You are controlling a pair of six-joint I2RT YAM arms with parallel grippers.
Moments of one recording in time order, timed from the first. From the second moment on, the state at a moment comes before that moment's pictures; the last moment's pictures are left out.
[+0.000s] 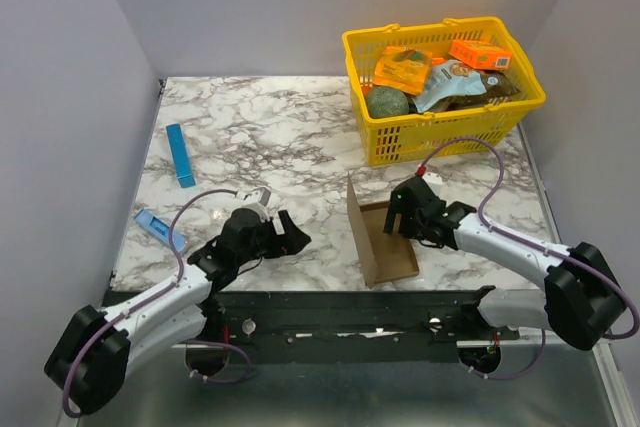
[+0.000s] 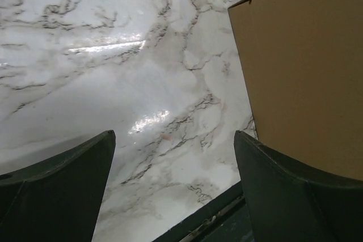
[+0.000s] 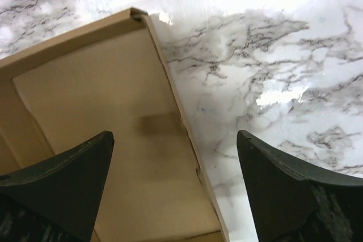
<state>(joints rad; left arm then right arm) -0.61 0.82 0.23 0.03 0.11 -0.77 0.65 1.27 0.66 -0.44 0.33 0.74</state>
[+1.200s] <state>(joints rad) -0.22 0.90 0.73 -0.05 0.19 -0.47 0.93 1.21 0.75 -0.17 0.08 0.69</state>
